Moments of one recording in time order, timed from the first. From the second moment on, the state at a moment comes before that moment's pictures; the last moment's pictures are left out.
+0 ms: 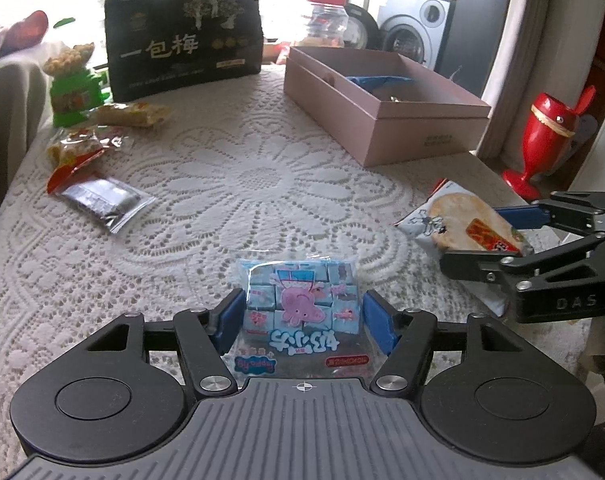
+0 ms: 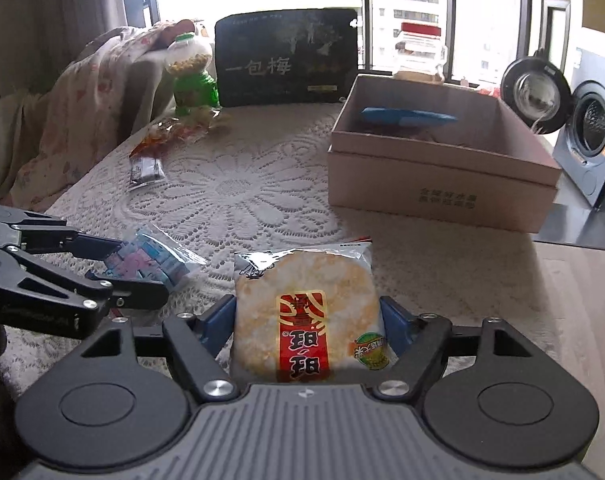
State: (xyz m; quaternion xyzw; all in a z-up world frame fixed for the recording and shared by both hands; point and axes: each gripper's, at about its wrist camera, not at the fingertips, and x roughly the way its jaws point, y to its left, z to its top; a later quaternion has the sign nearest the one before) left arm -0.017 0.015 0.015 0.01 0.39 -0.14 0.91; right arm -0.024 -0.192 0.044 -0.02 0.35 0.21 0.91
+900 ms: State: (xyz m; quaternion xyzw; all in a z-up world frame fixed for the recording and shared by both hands) left arm -0.034 0.011 0.046 0.03 0.35 -0.14 0.93; right arm -0.040 -0.217 0.010 -0.02 0.33 0.16 0.93
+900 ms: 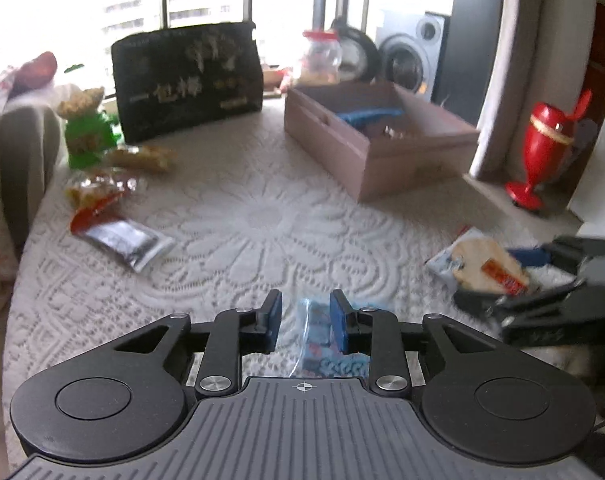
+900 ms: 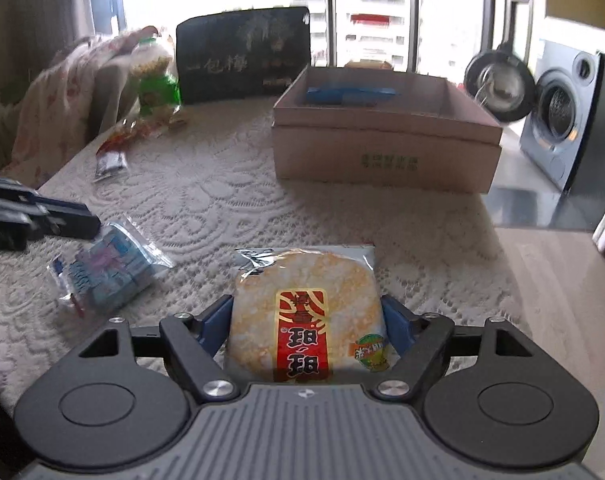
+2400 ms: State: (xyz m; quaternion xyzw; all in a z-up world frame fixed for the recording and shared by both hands) left arm -0.024 0.016 0.034 -0.01 0.36 -0.17 0.92; right arm -0.046 -0.224 0.024 -0.03 0.29 0.15 0.94
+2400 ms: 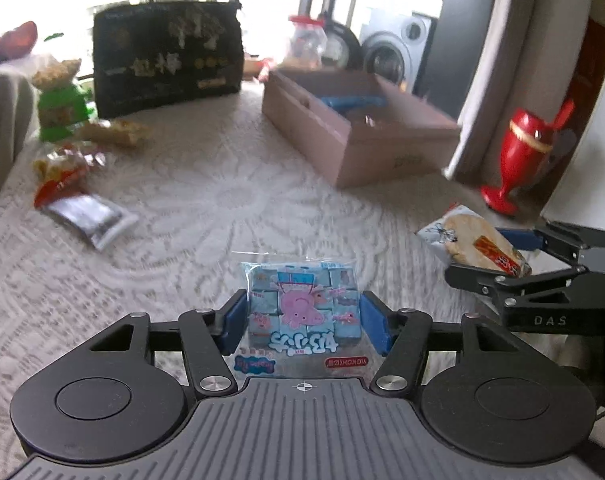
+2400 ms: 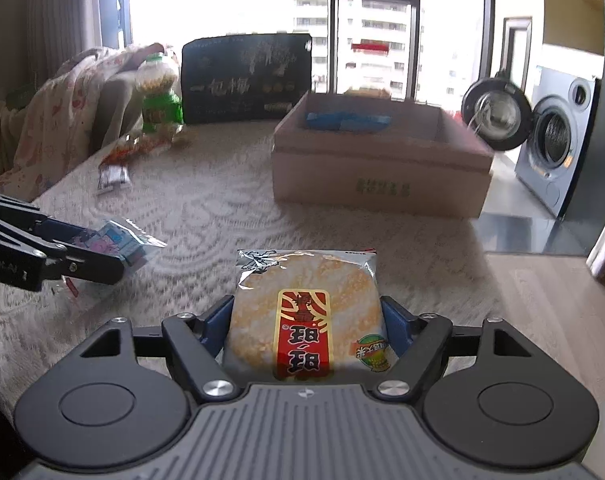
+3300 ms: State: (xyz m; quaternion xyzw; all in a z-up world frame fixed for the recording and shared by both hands) left arm 0.229 -0.108 0.052 -0.12 0.36 -0.25 0.89; right arm 0.157 -0.313 0.153 0.03 0.26 0.07 0.96
